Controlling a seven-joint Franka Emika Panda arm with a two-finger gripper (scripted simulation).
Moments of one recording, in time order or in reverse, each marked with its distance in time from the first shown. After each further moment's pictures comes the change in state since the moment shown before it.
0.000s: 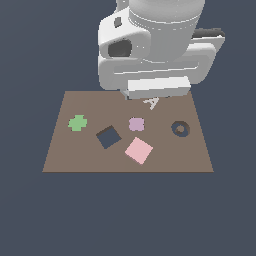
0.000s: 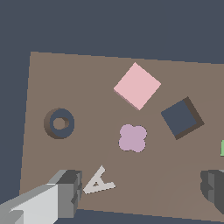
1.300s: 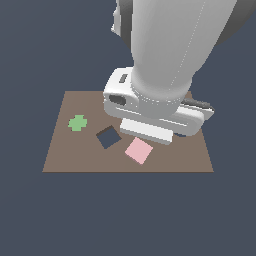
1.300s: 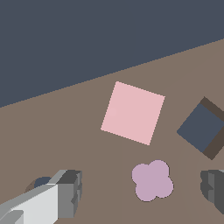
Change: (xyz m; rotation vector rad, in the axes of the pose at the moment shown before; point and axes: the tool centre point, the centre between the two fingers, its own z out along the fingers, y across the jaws) arm 0.051 0.004 0.066 -0.012 0.000 0.370
